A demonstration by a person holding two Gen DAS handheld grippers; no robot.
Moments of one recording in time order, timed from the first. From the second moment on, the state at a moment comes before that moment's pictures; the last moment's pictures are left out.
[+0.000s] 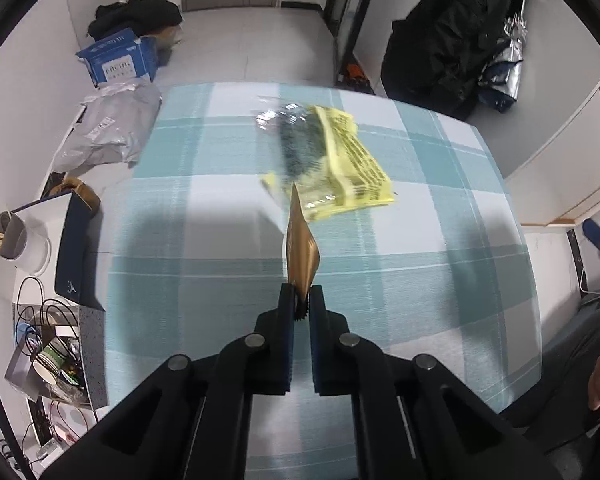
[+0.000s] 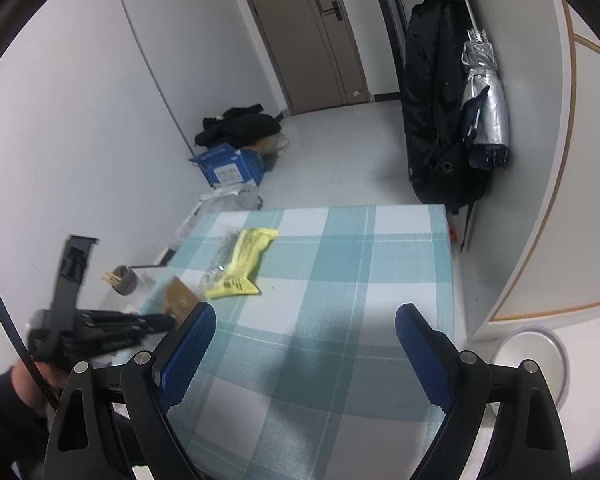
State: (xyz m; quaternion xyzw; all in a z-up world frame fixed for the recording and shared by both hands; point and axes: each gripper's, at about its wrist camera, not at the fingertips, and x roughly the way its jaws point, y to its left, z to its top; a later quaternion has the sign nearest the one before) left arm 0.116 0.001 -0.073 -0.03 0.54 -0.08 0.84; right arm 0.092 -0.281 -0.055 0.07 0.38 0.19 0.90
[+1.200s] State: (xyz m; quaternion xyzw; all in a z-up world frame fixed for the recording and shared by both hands) left arm 0.102 0.061 -0.030 -0.09 0.40 -0.09 0.91; right arm 0.234 -0.071 -0.160 -0.06 0.51 0.21 0.83
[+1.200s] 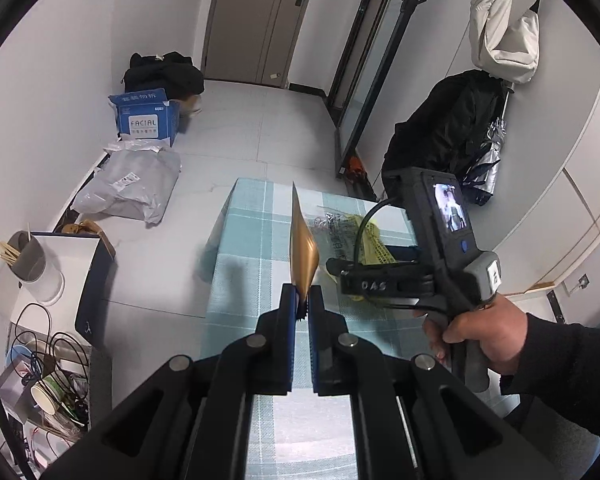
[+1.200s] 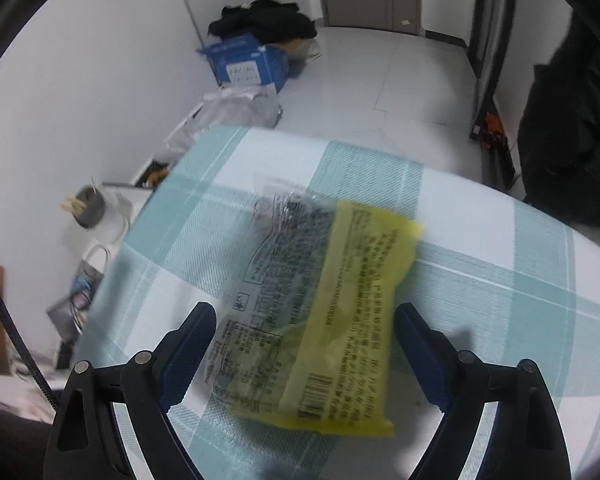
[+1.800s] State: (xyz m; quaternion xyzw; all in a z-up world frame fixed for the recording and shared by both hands) left arm 0.104 0.039 -0.029 -0.08 0.41 -0.11 0.90; right arm 0.203 -0.136 -0.137 -0.04 0.47 0.22 0.86
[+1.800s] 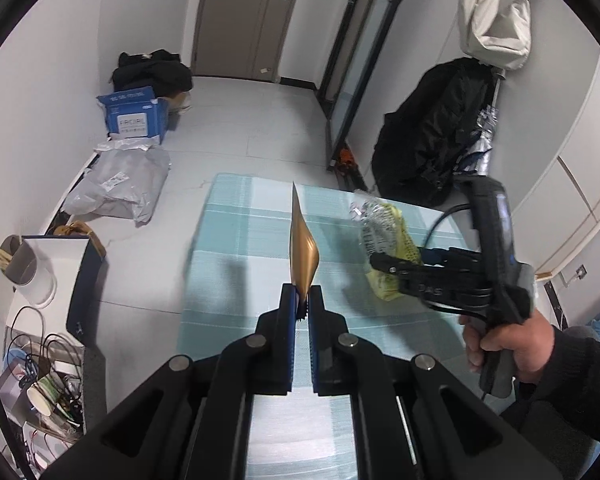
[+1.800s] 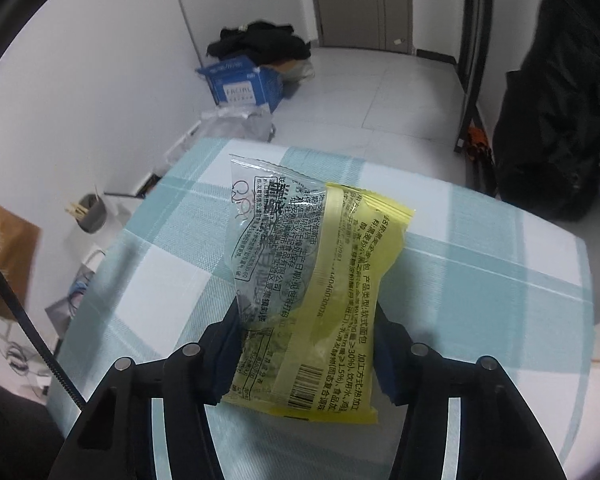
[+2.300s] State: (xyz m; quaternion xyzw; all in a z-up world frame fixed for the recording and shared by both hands) left arm 0.106 -0.090 0.009 -0.02 0.39 -0.21 0.90; right arm 0.151 -0.309 -0.015 0.04 0.37 0.19 0.91
